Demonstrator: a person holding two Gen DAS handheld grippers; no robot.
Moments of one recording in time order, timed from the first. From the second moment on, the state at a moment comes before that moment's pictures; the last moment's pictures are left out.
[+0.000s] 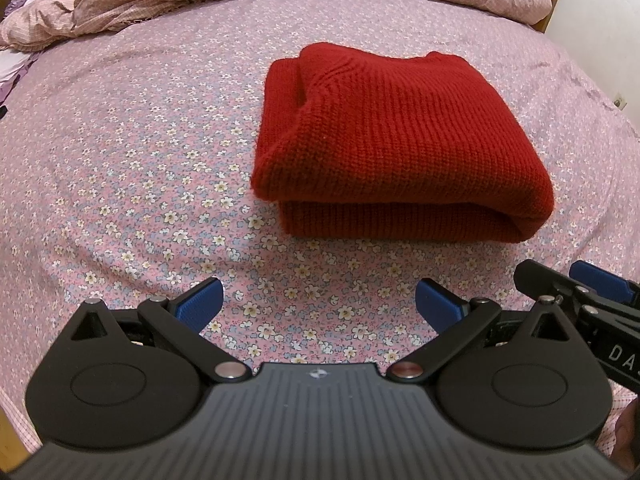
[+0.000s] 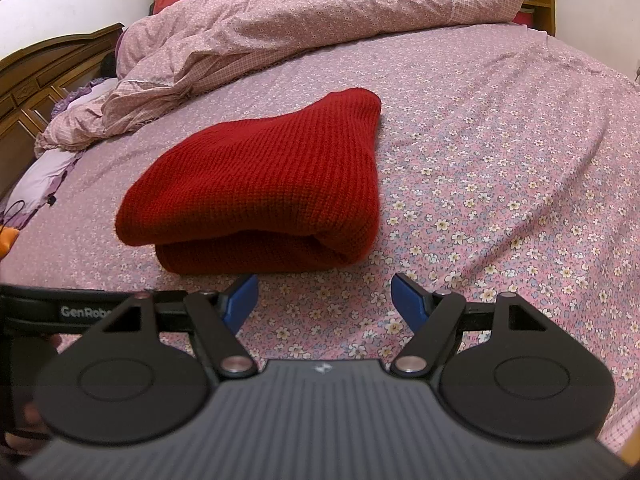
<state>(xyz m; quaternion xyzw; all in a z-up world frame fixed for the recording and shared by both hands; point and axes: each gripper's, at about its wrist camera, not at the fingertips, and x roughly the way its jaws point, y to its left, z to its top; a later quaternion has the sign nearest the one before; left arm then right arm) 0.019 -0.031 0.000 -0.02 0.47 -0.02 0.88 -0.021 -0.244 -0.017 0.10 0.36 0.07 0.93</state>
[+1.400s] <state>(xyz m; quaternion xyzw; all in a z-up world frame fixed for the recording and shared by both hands) 0.018 -0.035 -0.001 -0.02 0.47 -0.02 0.88 -0.021 -0.244 -0.016 0.10 0.36 0.07 0.92</state>
